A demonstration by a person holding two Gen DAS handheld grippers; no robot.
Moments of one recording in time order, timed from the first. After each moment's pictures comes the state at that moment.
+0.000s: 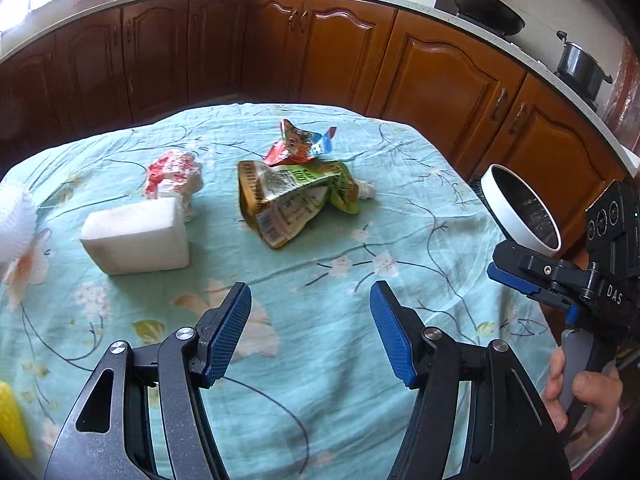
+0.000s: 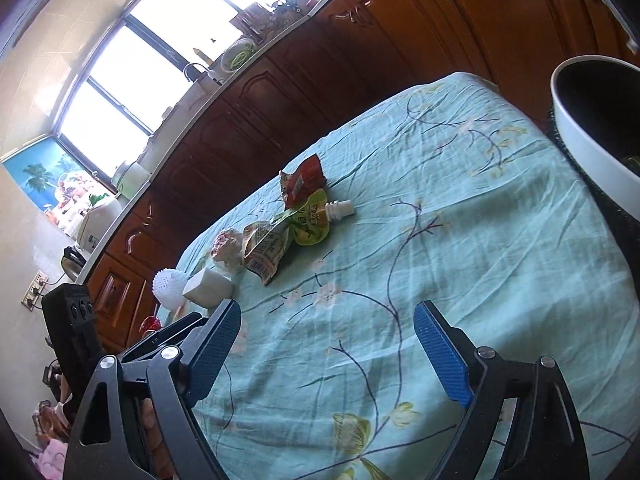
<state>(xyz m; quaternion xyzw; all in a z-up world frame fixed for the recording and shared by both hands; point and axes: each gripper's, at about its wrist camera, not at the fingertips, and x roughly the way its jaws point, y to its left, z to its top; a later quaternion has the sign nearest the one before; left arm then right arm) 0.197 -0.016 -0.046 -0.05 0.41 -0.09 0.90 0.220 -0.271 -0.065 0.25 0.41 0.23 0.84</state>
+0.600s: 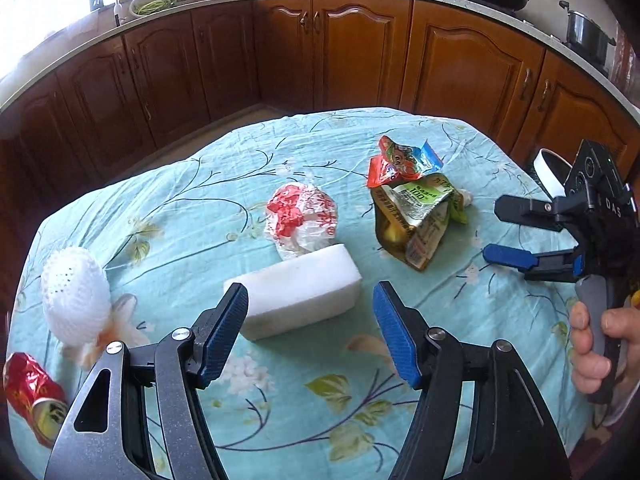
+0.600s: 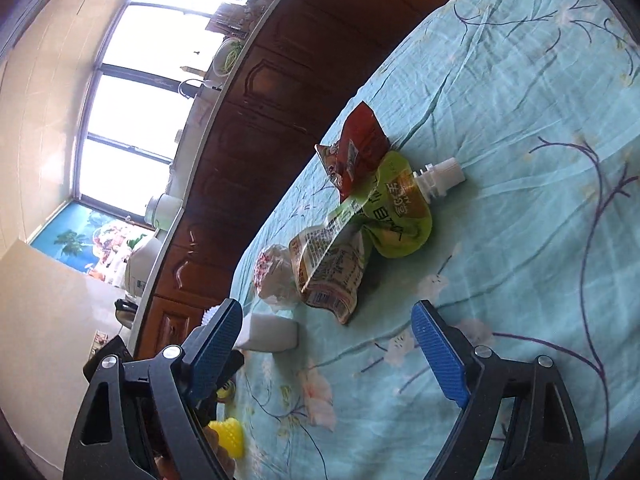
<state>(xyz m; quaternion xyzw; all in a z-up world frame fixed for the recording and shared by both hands) 0.235 0.078 -0.042 0.05 0.41 -0.08 0.91 0.294 -0.192 -0.102 0.40 0.44 0.27 0.75</state>
